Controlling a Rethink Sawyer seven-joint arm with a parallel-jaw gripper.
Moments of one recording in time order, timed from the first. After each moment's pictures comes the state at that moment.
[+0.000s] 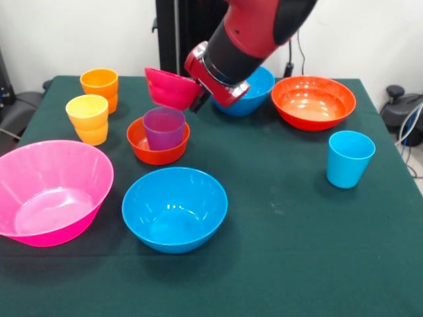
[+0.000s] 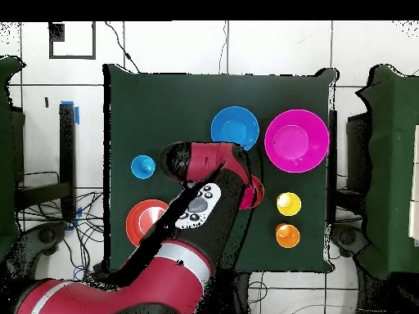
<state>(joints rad) 0.14 -0.30 -0.50 1.34 -0.02 0.89 2.27</state>
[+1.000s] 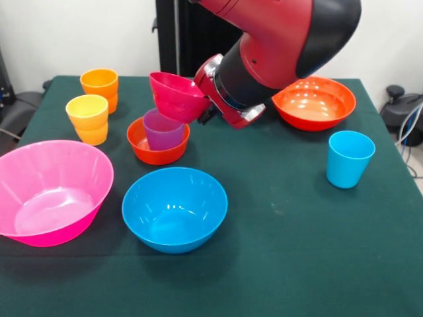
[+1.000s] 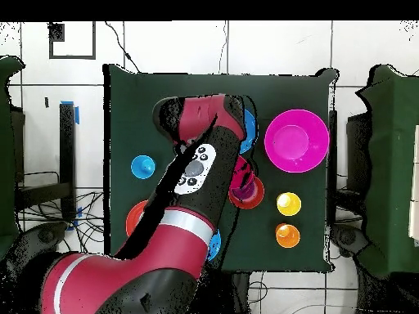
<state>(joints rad) 0.11 -0.19 -0.50 0.99 -0.02 1.24 2.27</state>
